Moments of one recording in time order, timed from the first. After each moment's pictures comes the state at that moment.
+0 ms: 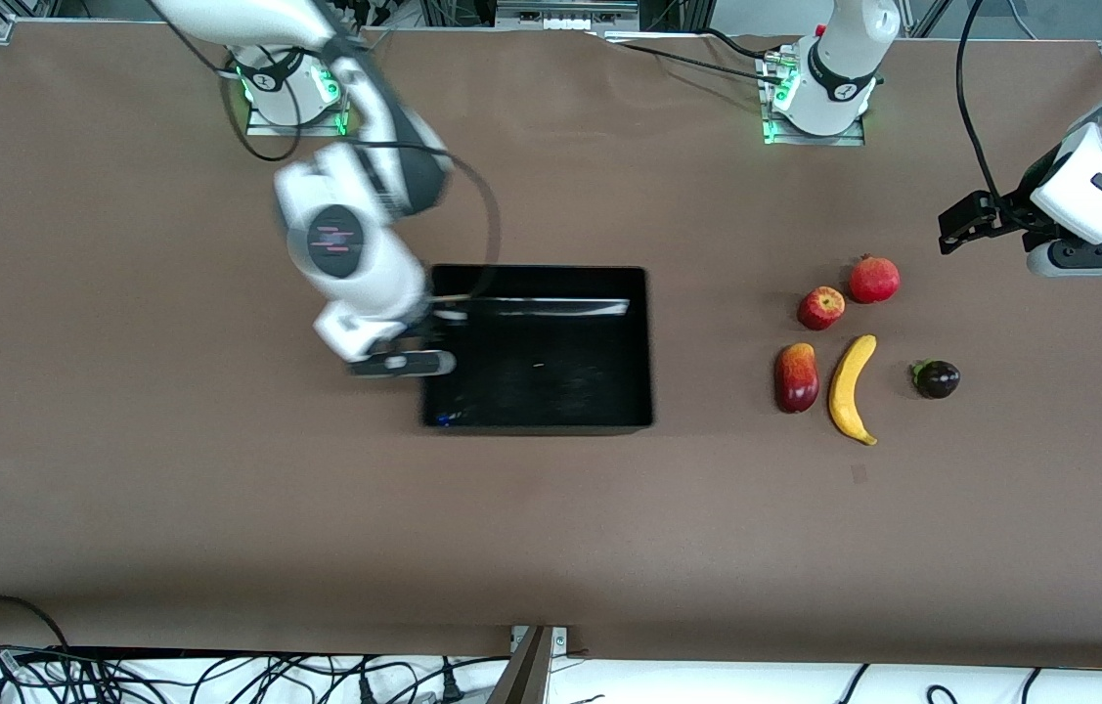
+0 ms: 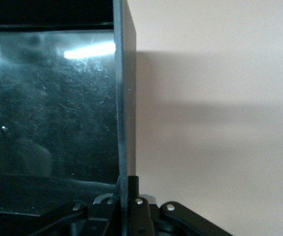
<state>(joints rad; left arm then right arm) -0.06 -0.03 0.00 -1.71 0.02 1.62 -0.11 0.59 0.54 0.01 -1.60 0.11 2.09 0.55</state>
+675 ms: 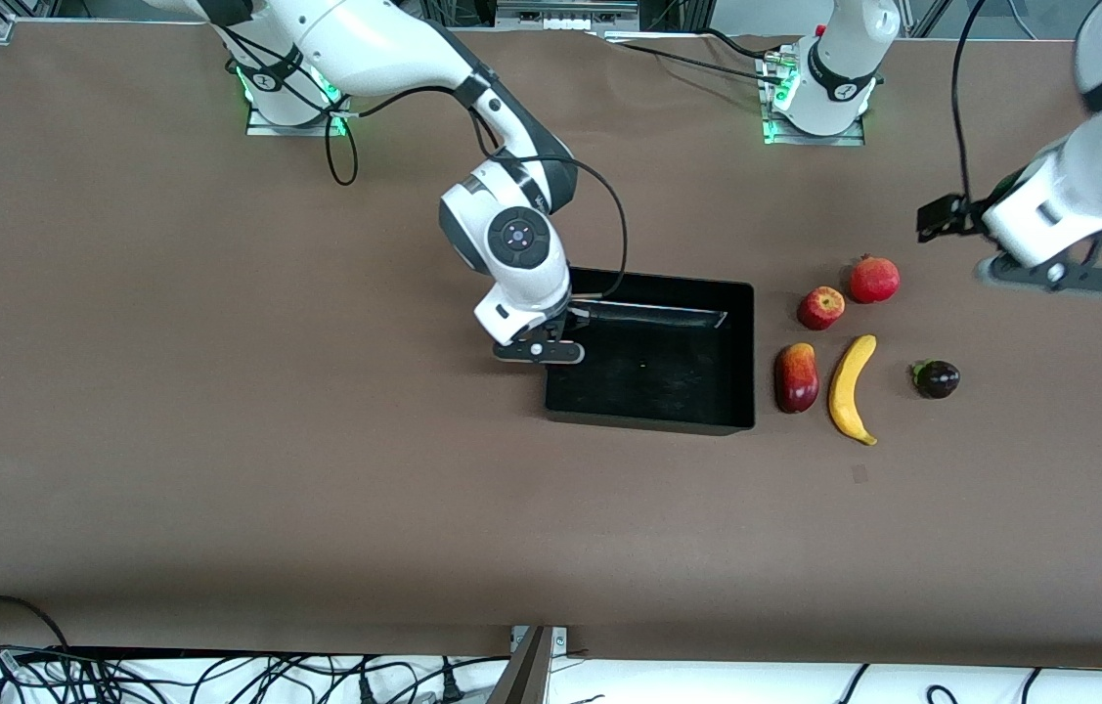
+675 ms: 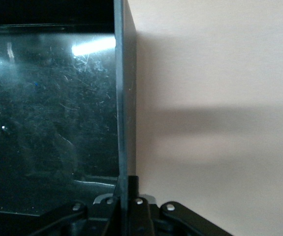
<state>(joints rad) -0.06 0.04 0.00 -1.82 0.02 1.63 0.06 0.78 0.80 0.01 -1.37 0.12 2.23 0.76</state>
